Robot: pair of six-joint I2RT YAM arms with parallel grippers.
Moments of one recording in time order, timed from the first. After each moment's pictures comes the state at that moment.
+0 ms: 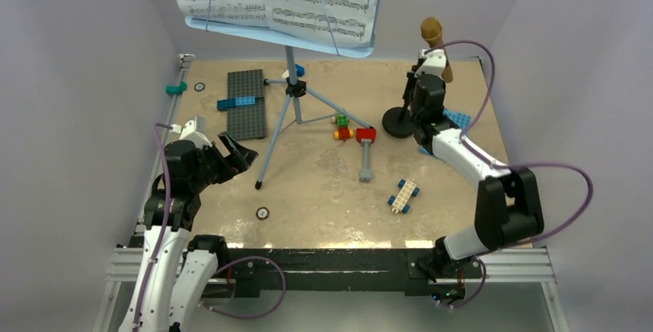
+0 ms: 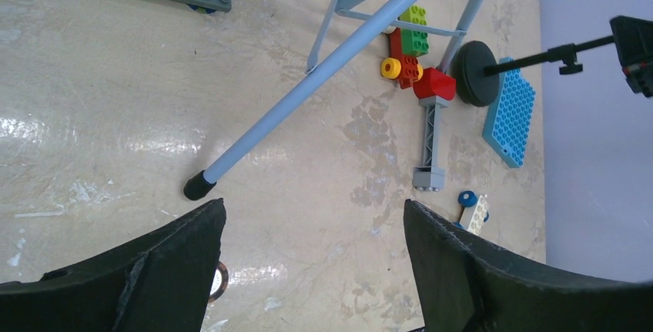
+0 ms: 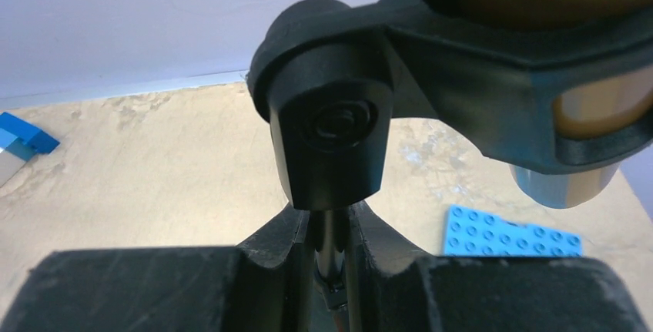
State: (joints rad) left arm -0.05 0.60 0.72 -0.64 0.26 -0.62; right arm 0.28 1.55 1.02 0.38 0.41 0.12
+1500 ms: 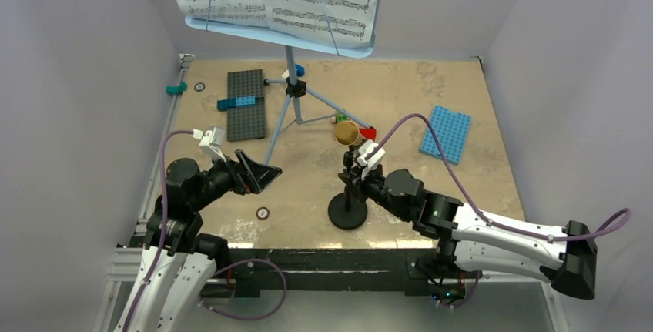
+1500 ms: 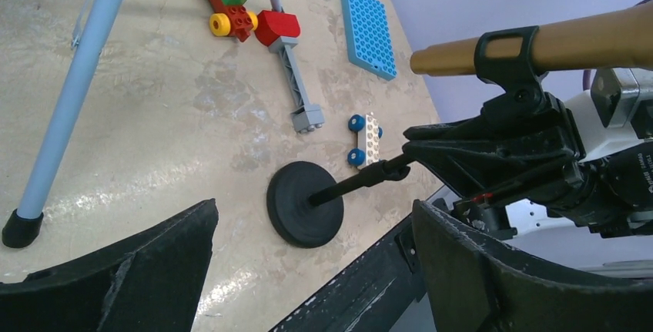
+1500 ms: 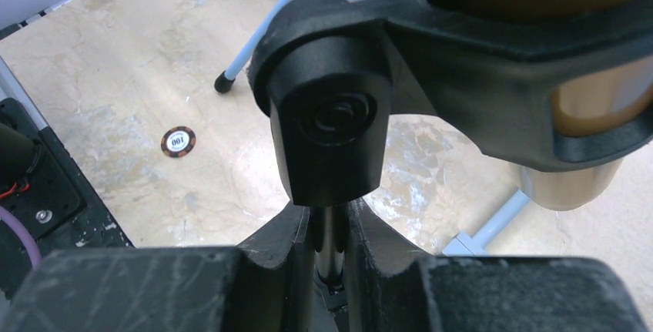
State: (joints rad) left arm -0.24 0.42 0.62 -0.46 0.49 -0.67; right arm 1.14 0.86 0.60 0.04 0.35 0.14
